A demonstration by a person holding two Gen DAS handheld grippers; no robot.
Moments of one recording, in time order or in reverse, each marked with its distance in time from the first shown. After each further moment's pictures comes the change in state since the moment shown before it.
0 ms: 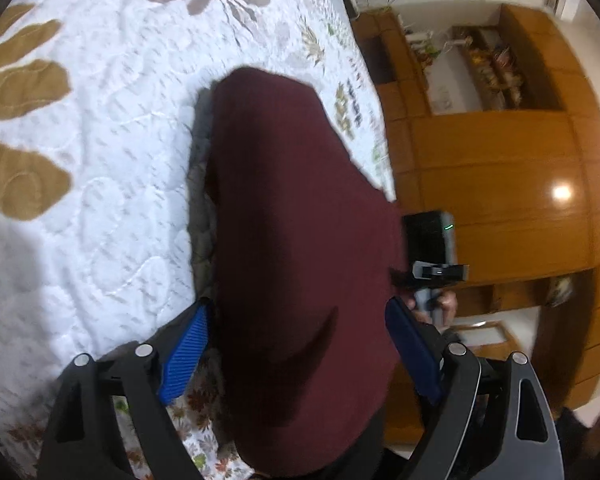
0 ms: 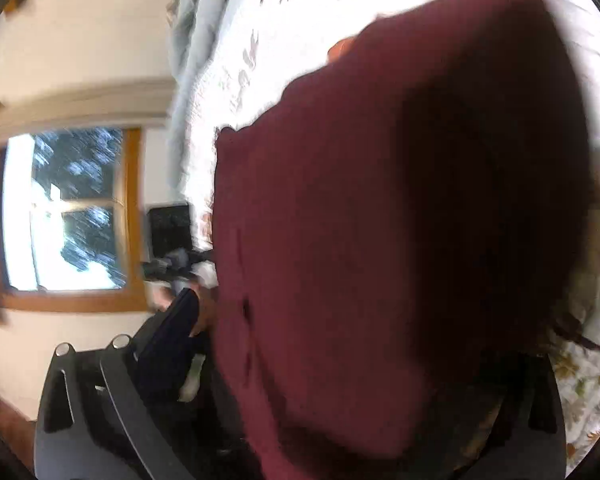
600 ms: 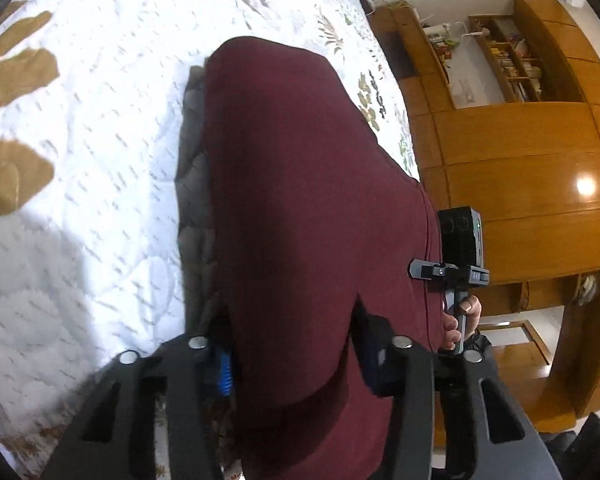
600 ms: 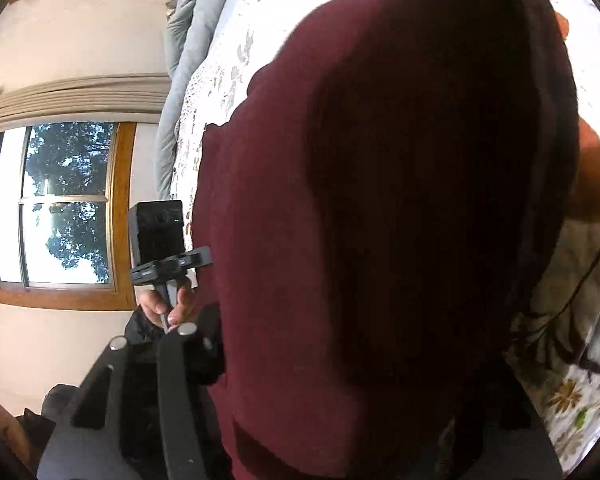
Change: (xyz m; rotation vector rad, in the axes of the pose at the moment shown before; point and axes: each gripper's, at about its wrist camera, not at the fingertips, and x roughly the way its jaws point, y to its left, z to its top) left arm 0.008 0.001 -0.010 0.006 -0.013 0.086; right arm 0.016 0.007 -0.005 -0.023 -0.033 -0.004
